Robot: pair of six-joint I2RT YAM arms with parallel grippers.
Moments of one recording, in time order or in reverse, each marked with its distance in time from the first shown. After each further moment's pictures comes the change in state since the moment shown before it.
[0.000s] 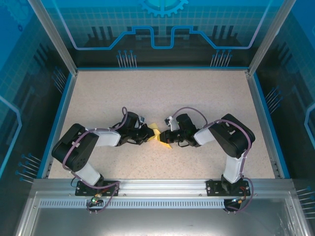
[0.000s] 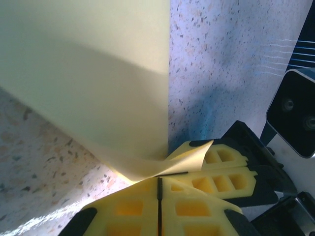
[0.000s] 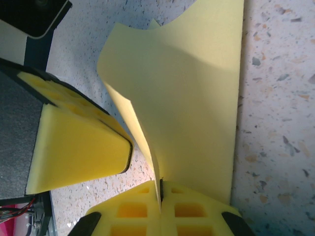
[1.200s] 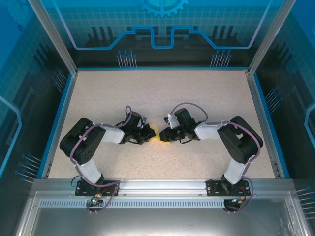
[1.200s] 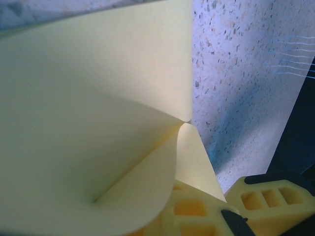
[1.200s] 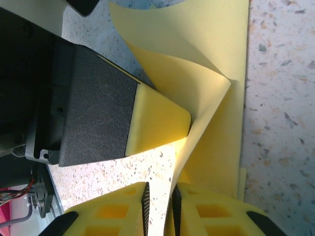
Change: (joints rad) left arm -0.002 0.110 0.047 0.005 -0.016 0.048; right arm -0.009 -0.114 0.129 -0.440 0.002 -0.122
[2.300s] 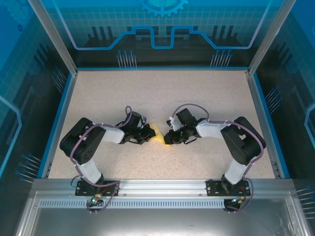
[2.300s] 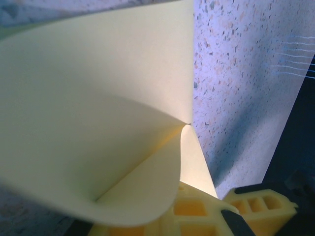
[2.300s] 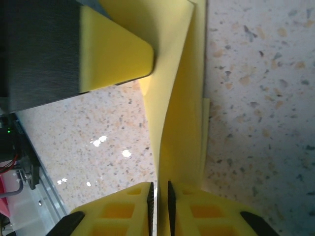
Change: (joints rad) left arm 0.000 0.001 0.000 0.006 0.000 0.000; right arm -0.022 -0.032 0.039 -0.270 -0.004 -0.086
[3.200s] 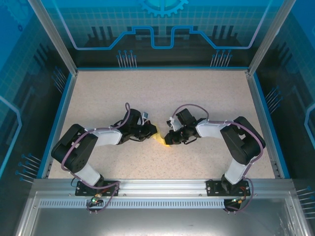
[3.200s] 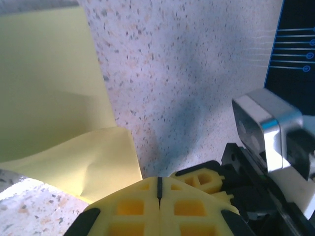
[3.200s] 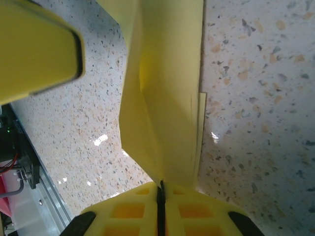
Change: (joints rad) left arm -0.032 -0.128 0.002 -0.018 0.002 0.019; right arm 0.000 0.016 0.000 -0.002 -0.001 0.004
